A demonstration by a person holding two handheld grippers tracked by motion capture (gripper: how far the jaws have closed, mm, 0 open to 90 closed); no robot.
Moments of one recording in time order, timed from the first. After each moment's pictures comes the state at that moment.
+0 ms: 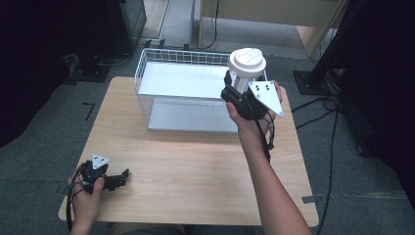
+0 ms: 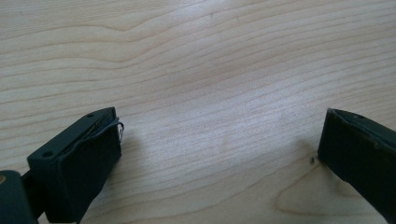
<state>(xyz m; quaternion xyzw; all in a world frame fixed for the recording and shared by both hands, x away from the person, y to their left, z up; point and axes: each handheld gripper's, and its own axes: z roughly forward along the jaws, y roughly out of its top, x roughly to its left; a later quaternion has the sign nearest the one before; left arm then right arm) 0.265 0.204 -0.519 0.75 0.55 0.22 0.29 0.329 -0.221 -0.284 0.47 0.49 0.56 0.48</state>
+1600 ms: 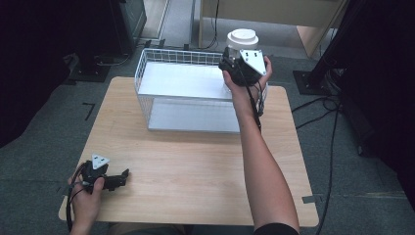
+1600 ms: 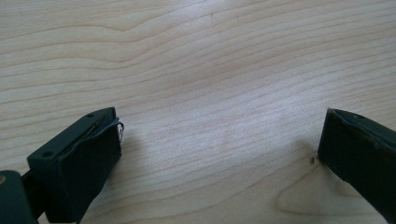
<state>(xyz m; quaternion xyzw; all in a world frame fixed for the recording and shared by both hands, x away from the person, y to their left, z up) 0.265 0.204 -0.519 0.75 0.55 0.22 0.29 0.441 -0.221 -0.297 0.51 0.49 0.52 0.49</state>
